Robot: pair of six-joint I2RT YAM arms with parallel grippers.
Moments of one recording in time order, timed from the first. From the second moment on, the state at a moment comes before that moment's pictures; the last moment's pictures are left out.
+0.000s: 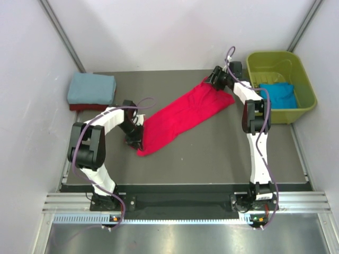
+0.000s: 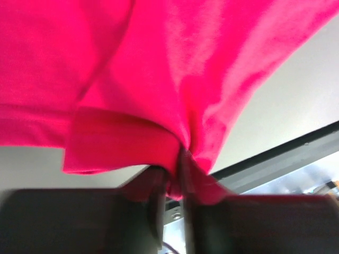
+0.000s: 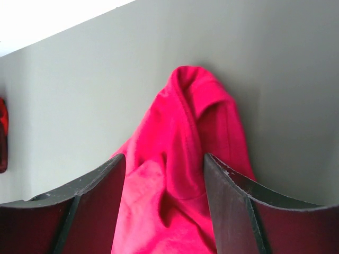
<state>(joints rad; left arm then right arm) -0.18 1.76 1.14 -0.95 0.35 -0.05 0.08 2.61 2.22 -0.20 -0.48 0.53</state>
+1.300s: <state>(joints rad) -0.07 2.10 1.56 -1.00 0.22 -0.03 0.01 2.06 1.41 -0.31 -0.45 0.46</state>
